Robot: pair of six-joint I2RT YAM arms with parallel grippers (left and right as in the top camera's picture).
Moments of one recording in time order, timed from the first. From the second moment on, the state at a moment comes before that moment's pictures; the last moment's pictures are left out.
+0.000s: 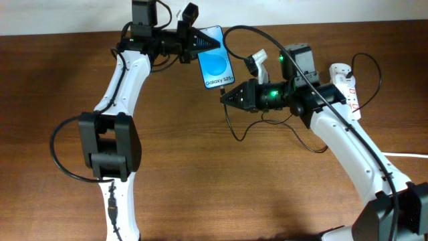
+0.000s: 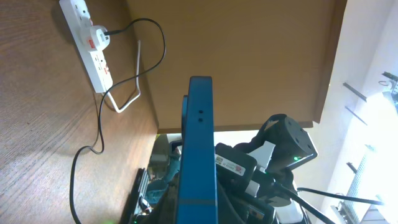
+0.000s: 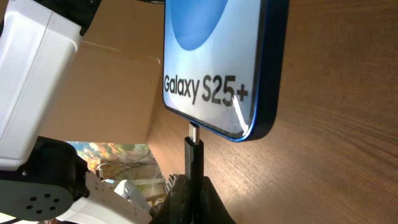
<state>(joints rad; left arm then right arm) -0.14 2.32 2.08 -0.34 1.55 -0.83 0.27 1.61 1.31 -0.49 -0.96 0.52</state>
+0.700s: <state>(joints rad) -0.15 2.32 2.08 -0.34 1.55 -0.83 0.27 1.64 1.31 -0.44 -0.99 0.54</state>
